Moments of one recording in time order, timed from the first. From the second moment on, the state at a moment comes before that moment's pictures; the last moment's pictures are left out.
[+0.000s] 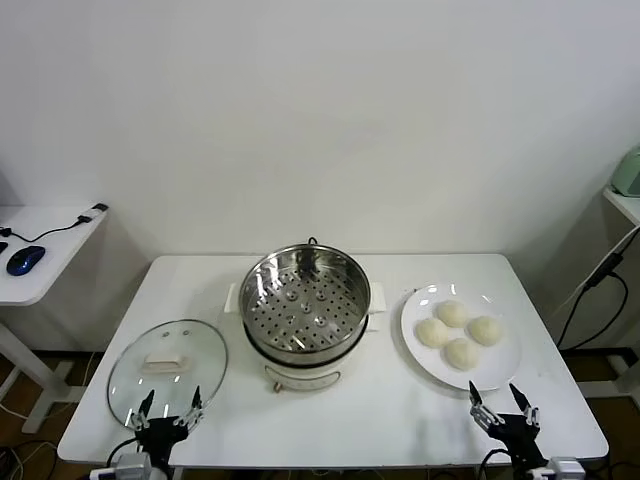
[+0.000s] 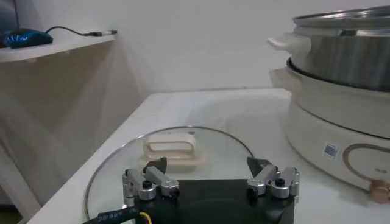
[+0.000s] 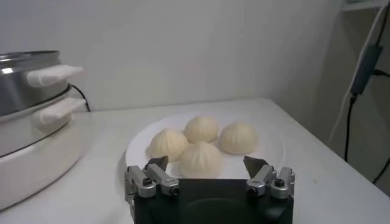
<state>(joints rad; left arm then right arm) 1.70 -1.50 -0.67 -1.98 -0.08 0.18 -0.05 -1.67 1.16 0.68 1.91 0.42 -0.09 0.03</state>
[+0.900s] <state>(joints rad) 1.68 -1.49 -0.66 -1.97 -0.09 0.17 -0.05 -0.48 0.55 -0.17 1.40 0.20 -0.14 -0.73</state>
